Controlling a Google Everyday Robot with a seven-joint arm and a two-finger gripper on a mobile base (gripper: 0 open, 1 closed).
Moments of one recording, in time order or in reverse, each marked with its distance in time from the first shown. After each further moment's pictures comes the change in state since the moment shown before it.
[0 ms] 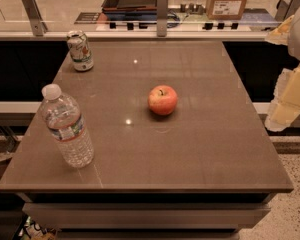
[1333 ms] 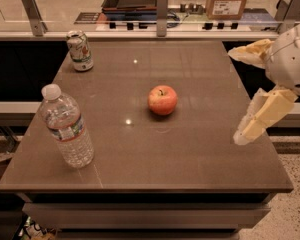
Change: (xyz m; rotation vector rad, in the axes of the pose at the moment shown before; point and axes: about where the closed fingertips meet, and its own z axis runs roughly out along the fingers) arm -0.046 0.026 0.034 -0.080 -0.433 -0.084
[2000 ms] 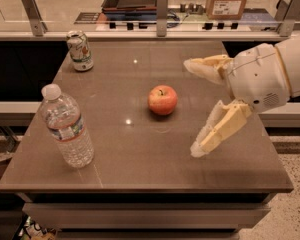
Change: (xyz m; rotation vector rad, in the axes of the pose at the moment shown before) arm -0.068 0.035 0.046 -0.137 -0.367 -0.007
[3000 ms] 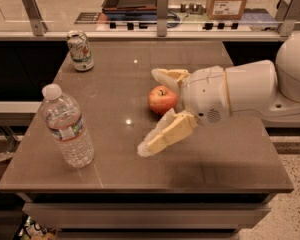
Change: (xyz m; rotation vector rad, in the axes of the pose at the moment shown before) arm -0.023 -0.004 0.075 0.041 -0.181 0.094
